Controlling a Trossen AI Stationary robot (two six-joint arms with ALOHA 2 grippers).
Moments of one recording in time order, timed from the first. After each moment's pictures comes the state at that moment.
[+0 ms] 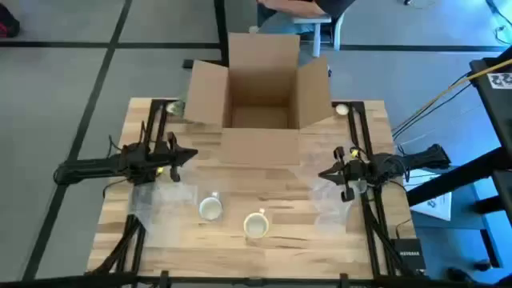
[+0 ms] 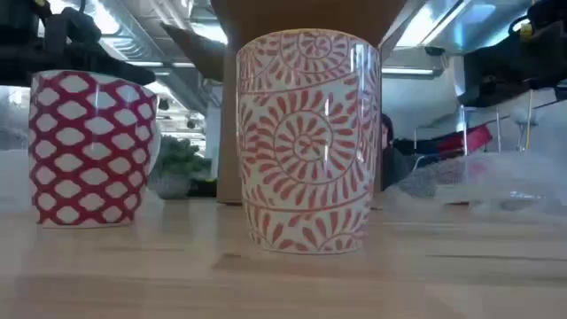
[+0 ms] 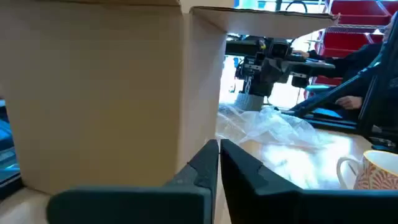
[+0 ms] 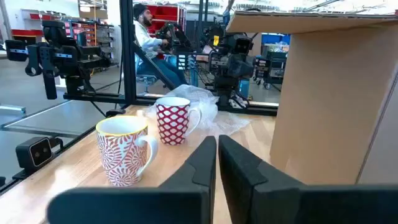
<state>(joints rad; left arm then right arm) 0.09 0.01 0.01 0.04 -0.18 -0.05 0.27 0.00 0.01 0.03 0.14 -0.06</state>
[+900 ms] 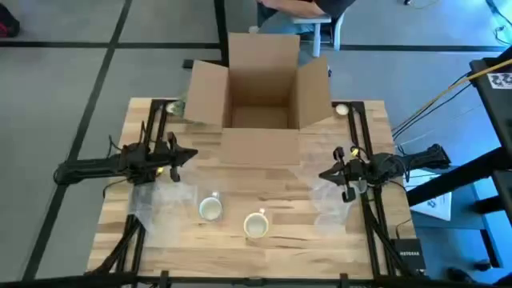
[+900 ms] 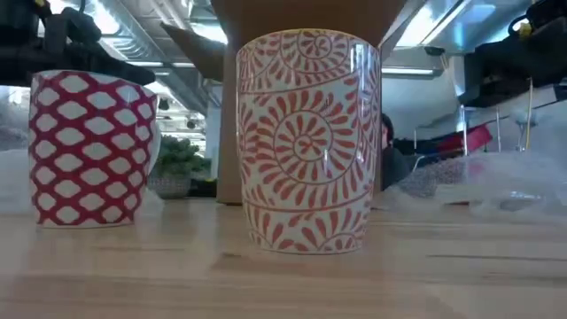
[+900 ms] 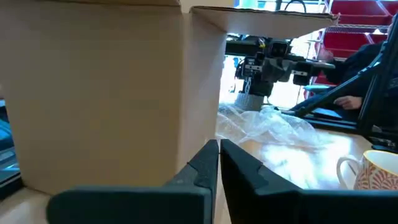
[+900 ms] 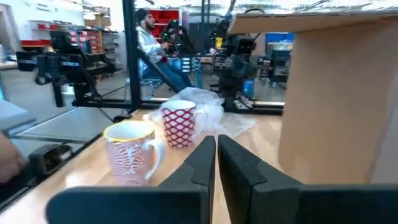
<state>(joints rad) 0.09 0.01 0.01 0.04 -0.18 -0.05 0.27 0.00 0.01 0.05 0.16 -0.04</state>
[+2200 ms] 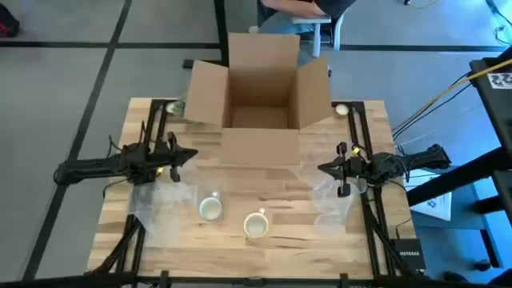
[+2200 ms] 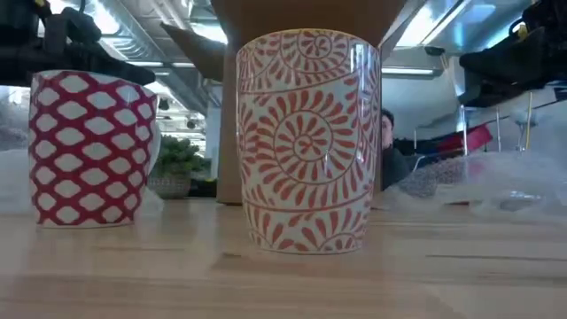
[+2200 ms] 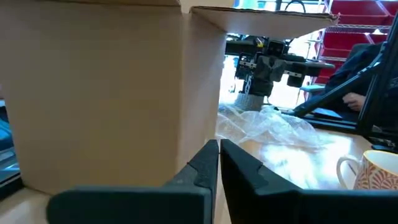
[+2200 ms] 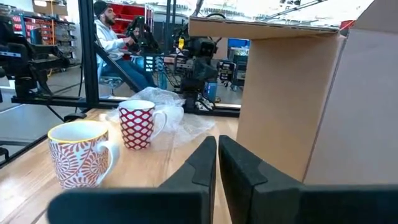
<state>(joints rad) 0.09 0.01 0.01 0.04 -0.18 -0.05 0.27 0.00 0.01 0.05 0.28 -0.10</state>
